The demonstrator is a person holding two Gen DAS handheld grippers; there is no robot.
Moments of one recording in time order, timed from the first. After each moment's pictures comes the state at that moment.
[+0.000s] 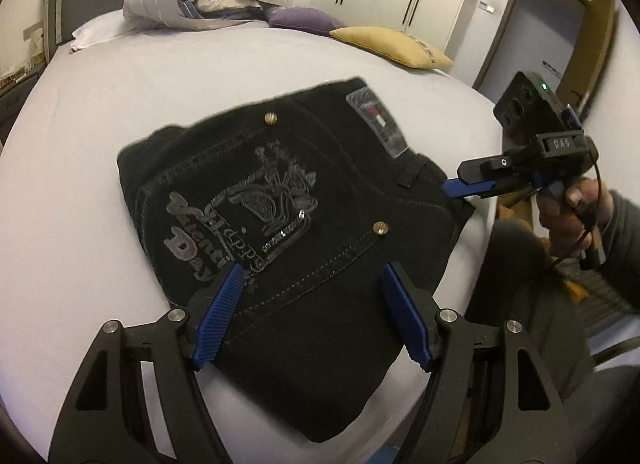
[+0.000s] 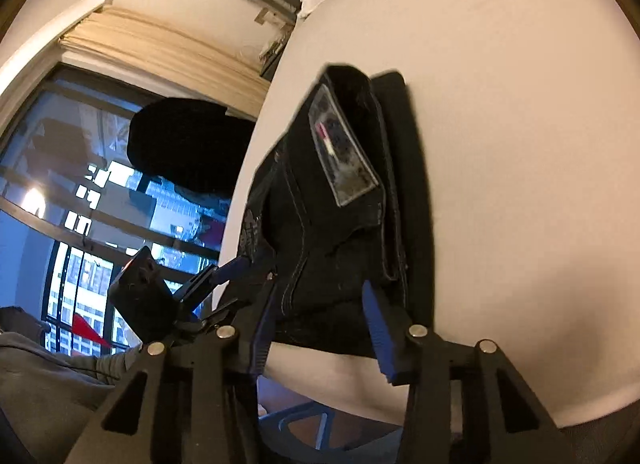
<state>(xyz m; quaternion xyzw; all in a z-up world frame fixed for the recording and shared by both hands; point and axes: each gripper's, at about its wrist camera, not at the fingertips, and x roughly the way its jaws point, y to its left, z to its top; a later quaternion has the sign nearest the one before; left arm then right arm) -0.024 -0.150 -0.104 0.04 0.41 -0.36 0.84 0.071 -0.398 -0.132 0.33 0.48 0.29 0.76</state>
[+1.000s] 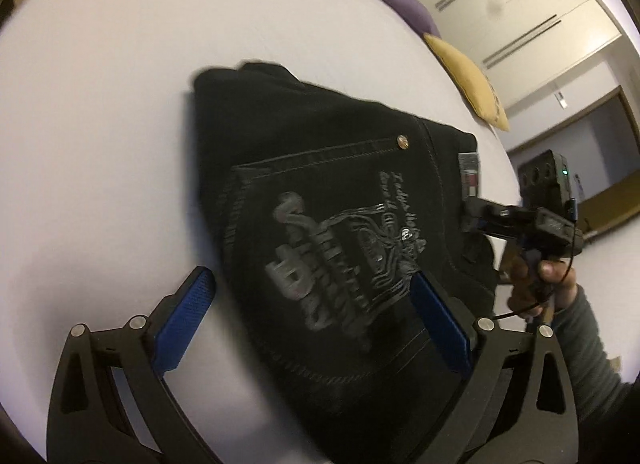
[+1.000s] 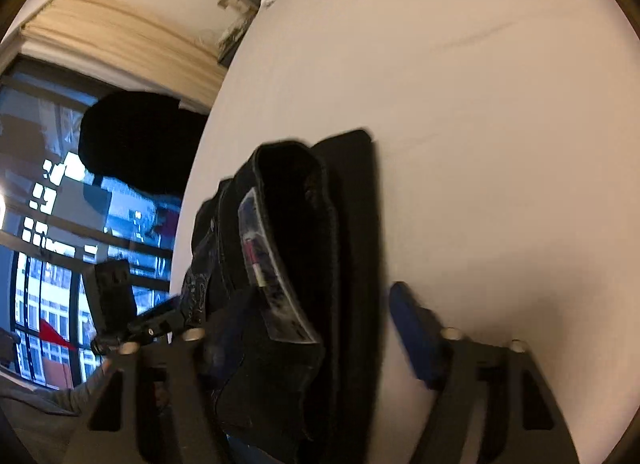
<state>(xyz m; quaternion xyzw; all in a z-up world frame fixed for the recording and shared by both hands) 0.062 -0.097 -0.144 -0.16 0.56 -0.28 0.76 0.162 -0.395 -0.165 0.27 0.56 0.24 0.75</state>
